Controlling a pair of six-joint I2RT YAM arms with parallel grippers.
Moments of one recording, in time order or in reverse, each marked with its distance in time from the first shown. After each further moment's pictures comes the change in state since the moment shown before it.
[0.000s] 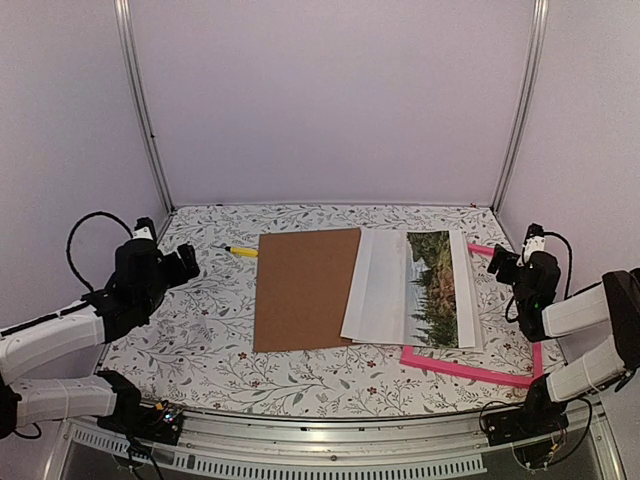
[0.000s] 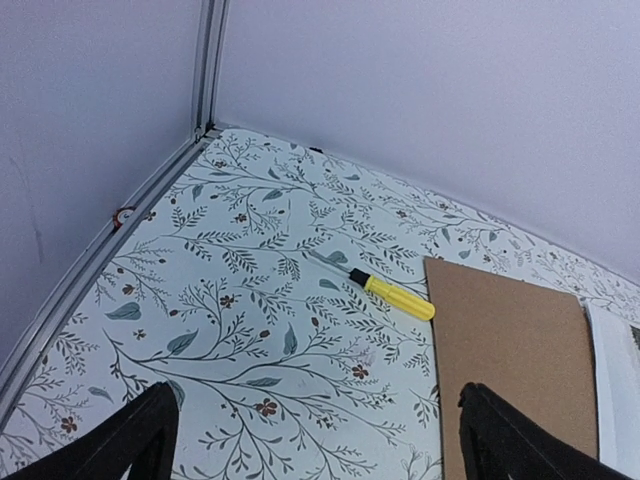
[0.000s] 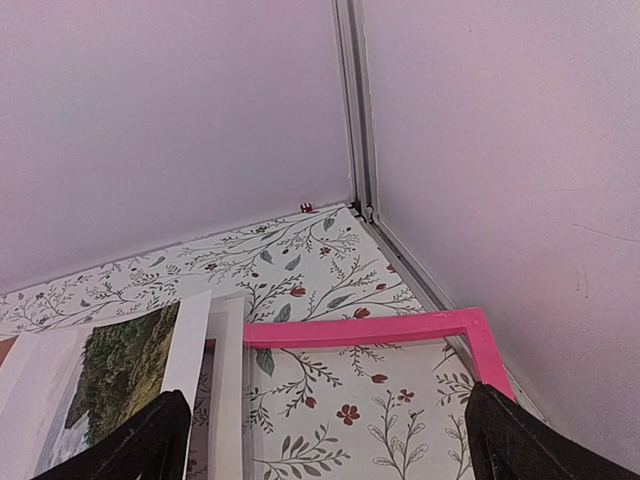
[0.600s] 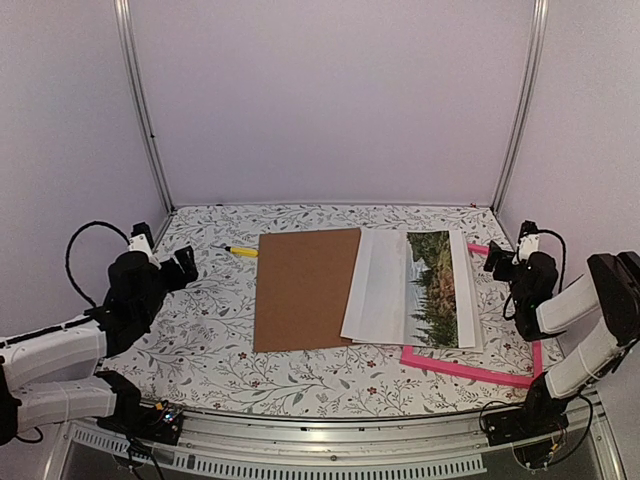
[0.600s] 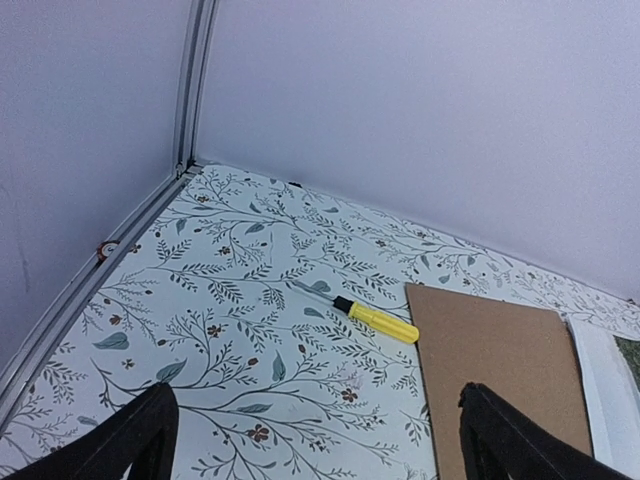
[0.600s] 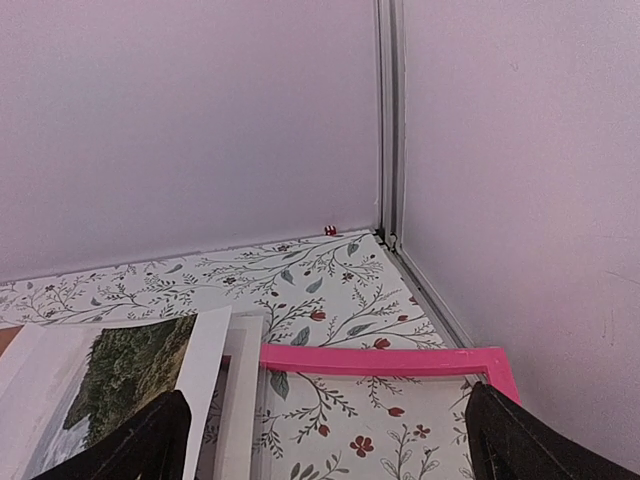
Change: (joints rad) left arm 0.020 -0.064 -0.170 0.288 0.039 0.096; right arm -0.010 0.133 0.000 0.214 -0.072 -0.093
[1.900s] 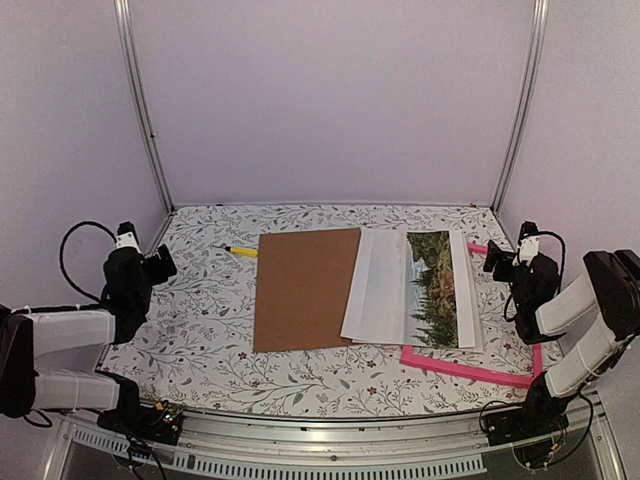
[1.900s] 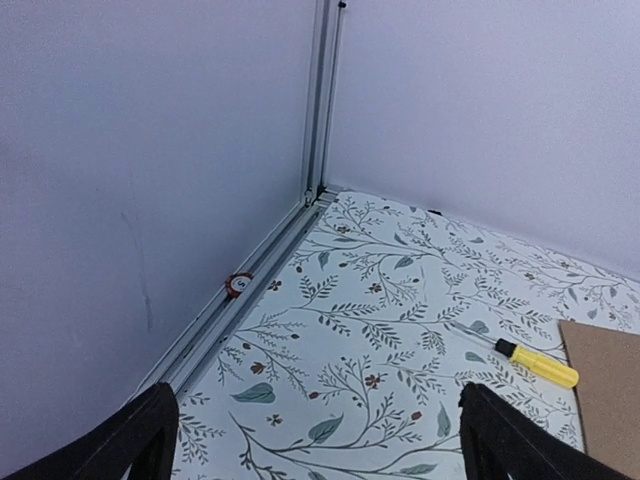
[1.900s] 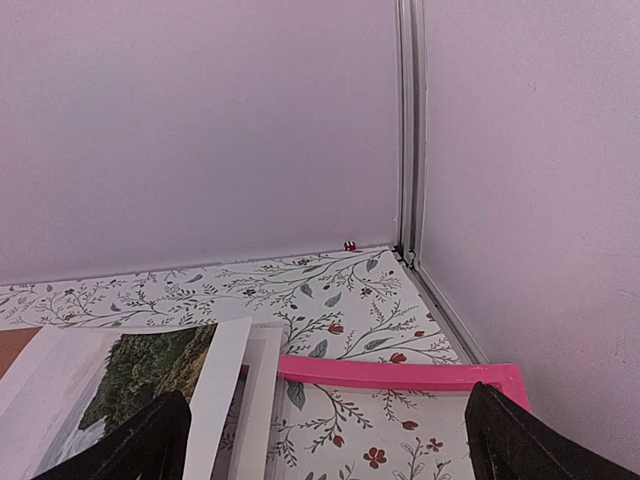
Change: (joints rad) left arm 0.259 0.218 -0.008 0.243 -0.006 0.197; right arm -0.020 0.035 -0.018 0.105 -0.077 -0.014
